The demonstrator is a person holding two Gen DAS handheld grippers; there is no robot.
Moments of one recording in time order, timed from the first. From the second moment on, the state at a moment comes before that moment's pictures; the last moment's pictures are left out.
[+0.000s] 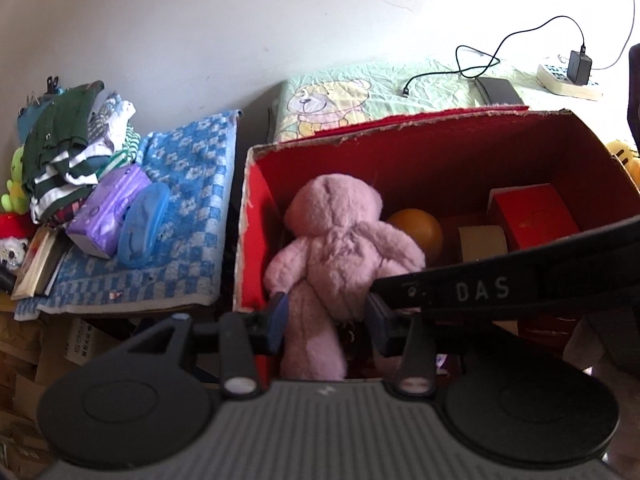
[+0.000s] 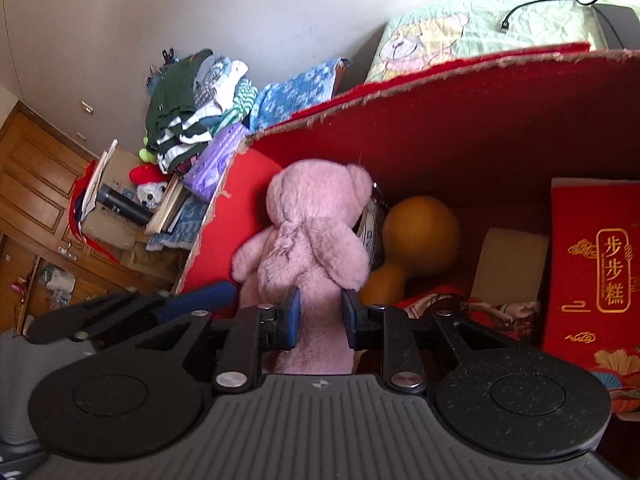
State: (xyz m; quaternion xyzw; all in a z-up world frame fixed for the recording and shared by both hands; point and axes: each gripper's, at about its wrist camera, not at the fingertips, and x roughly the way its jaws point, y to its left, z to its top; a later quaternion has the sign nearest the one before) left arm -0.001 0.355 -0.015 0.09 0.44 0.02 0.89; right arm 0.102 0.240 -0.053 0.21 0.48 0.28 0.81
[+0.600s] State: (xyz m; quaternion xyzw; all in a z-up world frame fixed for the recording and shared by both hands) left arm 0.011 0.348 -0.025 0.08 0.46 0.04 0.88; right arm 0.101 0.197 -0.041 0.25 0.46 0.24 0.82
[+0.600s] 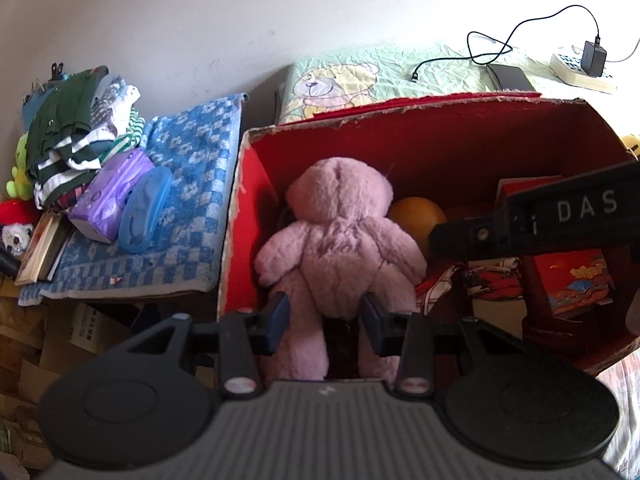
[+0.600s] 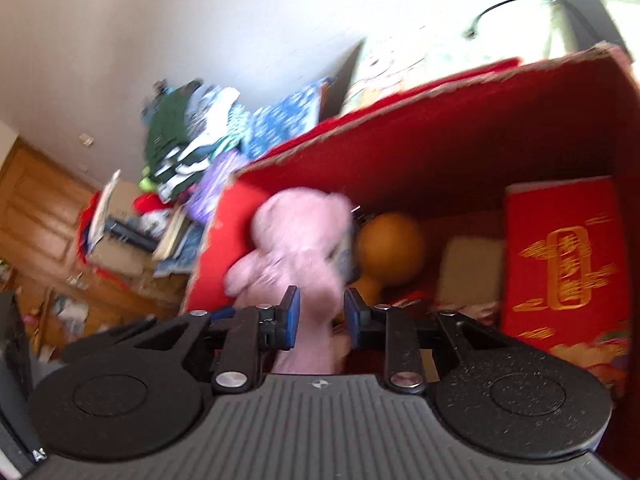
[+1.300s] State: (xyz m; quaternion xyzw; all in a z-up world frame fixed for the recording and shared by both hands) left arm 0.031 0.345 -0.025 0.07 0.49 0.06 0.87; right arm 0.128 0.218 -0.060 0.15 0.51 0.26 0.80
